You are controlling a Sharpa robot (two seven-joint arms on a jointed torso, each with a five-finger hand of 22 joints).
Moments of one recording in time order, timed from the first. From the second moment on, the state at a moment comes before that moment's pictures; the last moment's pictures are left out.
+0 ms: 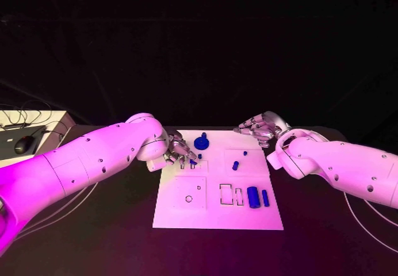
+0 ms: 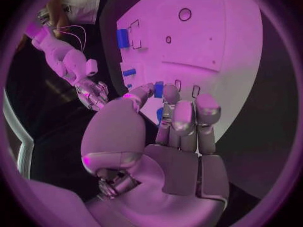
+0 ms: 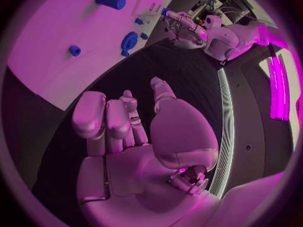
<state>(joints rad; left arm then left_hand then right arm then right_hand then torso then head) 1.26 -0.50 0.06 1.17 -0.87 0.19 -0.61 1.14 -0.12 0.43 0.05 0.37 1.05 0.03 0.37 0.93 1.26 -0.05 0.86 0.66 1.42 -0.12 1.23 1.04 0.10 1.27 -0.12 1.23 1.06 1.23 -0.78 -0.07 1.36 -0.81 -0.54 -0.05 1.12 -0.05 -0.08 0.04 0.49 0.99 0.14 0.13 0.08 1.10 0.04 1.05 1.12 1.44 -0.03 1.19 1.00 0.11 1.47 -0.05 0.98 1.31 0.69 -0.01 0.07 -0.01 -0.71</state>
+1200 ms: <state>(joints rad) 1.24 -0.47 0.02 1.16 -0.96 0.12 -0.62 1.12 -0.11 0.41 0.03 0.36 1.08 0.05 0.37 0.93 1.28 -0.04 0.83 0.68 1.42 -0.12 1.25 1.05 0.08 1.29 -0.14 1.24 1.10 1.24 -0.78 -0.07 1.36 -0.81 -0.54 -0.05 1.12 -0.04 -0.08 0.03 0.50 0.99 0.14 0.13 0.08 1.10 0.04 1.05 1.11 1.44 -0.03 1.19 1.00 0.11 1.47 -0.05 0.98 1.31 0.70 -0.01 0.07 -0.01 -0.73</state>
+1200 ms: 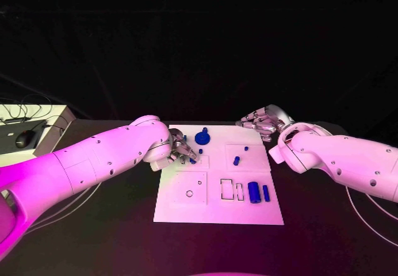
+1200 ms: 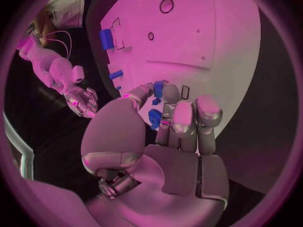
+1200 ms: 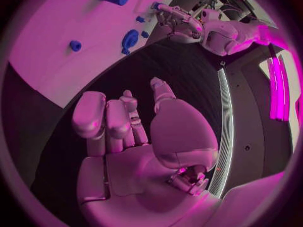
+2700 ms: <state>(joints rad) 1.24 -0.46 0.02 1.14 -0.99 0.13 -0.62 1.12 -0.11 0.41 0.03 0.36 1.08 0.04 0.36 0.94 1.28 -0.04 0.82 0.69 1.42 -0.12 1.25 1.04 0.08 1.29 -0.14 1.24 1.11 1.24 -0.79 -0.07 1.36 -0.81 -0.54 -0.05 1.11 -0.04 -0.08 0.03 0.50 0.99 0.14 0.13 0.08 1.10 0.04 1.05 1.11 1.44 -0.03 1.19 1.00 0.11 1.47 -0.05 0.98 1.31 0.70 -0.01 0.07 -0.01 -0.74</state>
